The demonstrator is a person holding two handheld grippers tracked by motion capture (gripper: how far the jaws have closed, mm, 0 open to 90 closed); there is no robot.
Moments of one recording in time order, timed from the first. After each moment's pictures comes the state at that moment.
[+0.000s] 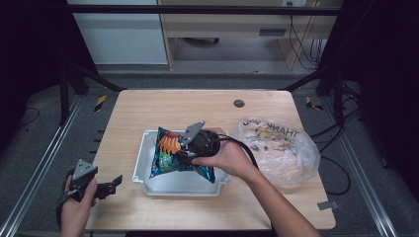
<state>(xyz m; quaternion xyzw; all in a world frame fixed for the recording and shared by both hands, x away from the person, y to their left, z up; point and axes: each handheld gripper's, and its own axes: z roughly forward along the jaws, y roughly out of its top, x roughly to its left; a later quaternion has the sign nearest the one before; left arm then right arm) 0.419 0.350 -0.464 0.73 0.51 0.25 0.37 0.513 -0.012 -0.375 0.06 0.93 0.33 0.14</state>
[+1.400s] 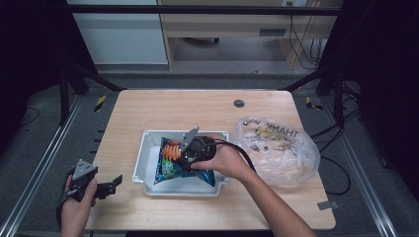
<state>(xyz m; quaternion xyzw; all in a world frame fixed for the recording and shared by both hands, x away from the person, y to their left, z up) 0.420 0.350 -0.463 0.73 0.51 0.25 0.37 0.525 -0.004 -0.412 0.06 0.95 0.28 0.12</state>
